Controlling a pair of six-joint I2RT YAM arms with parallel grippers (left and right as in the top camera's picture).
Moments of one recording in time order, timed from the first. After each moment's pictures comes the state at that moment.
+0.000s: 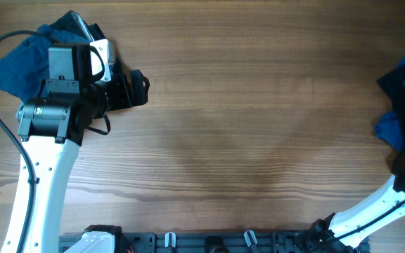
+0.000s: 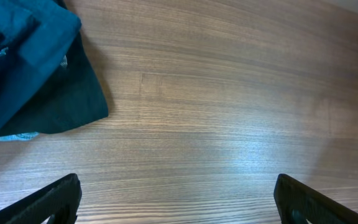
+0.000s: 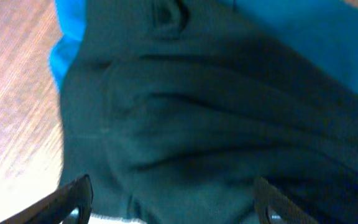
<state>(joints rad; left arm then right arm) -0.08 1.29 1.34 -0.95 0.22 -0.27 -0.69 2.08 1.52 -0.43 0.05 0.34</state>
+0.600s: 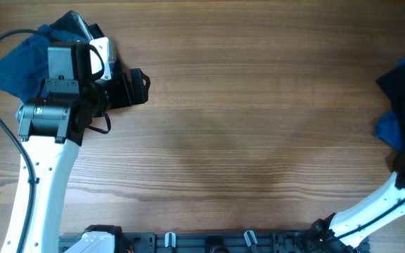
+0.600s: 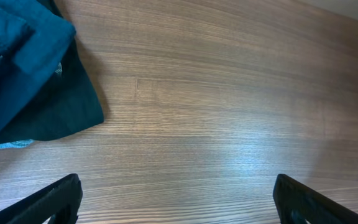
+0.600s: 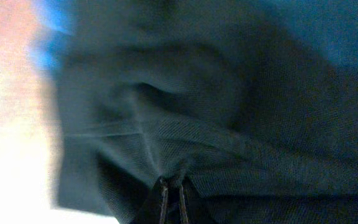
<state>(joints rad) -0.08 1.29 1.34 -0.93 0.23 -0.26 -0.71 2.07 1.52 -0.47 0.01 0.40</state>
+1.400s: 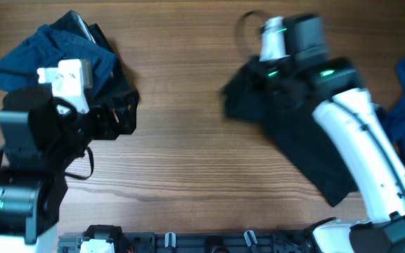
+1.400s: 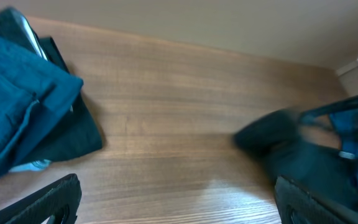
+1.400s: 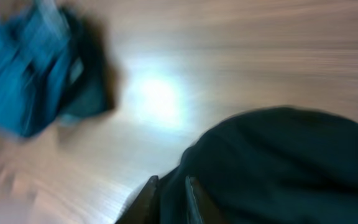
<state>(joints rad) -0.08 0.95 1.34 -0.97 0.23 -0.25 0.38 1.55 1.52 -0.88 -0.29 0.37</state>
